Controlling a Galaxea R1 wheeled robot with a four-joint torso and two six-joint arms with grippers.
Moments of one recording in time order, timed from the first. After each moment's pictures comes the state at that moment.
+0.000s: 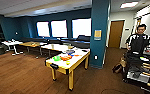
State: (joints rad) left arm 1.51 3.03 -2.80 0.02 -0.19 -0.16; right arm -1.53 3.04 -2.70 0.03 0.13 0.00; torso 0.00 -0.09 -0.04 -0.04
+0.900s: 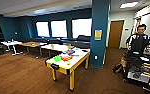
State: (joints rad) left arm 1.51 3.03 -2.80 0.02 -0.20 -0.16; right arm -1.52 3.04 -2.70 0.03 0.13 0.00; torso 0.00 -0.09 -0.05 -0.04
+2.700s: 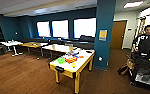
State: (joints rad) left arm 1.51 3.03 -2.80 0.02 -0.20 -0.15; right arm -1.53 3.04 -2.70 0.03 0.13 0.00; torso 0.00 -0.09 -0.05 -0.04
